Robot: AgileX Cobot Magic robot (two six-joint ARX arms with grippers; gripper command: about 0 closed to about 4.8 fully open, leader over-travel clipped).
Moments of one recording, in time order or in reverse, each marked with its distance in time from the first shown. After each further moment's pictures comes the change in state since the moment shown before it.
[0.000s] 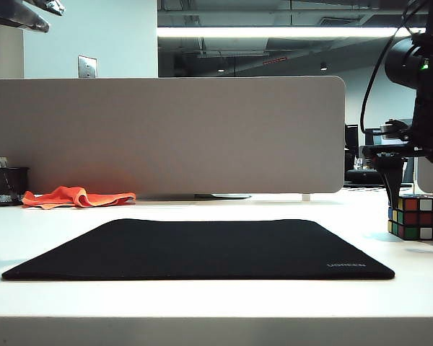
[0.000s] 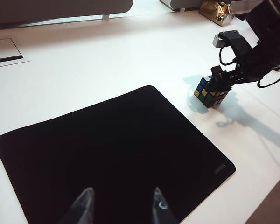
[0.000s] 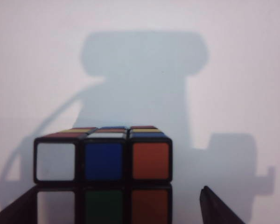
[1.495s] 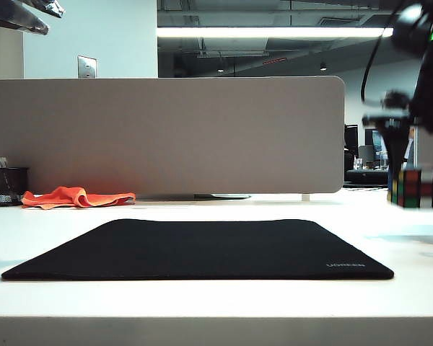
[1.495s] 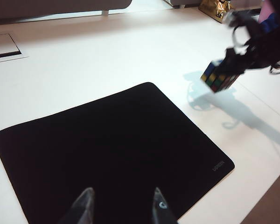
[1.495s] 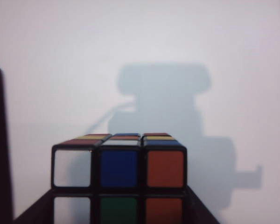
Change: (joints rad) left arm 0.000 0.000 0.000 -0.014 0.000 0.000; right arm 0.000 -0.127 -0.003 -0.004 -0.047 -0.010
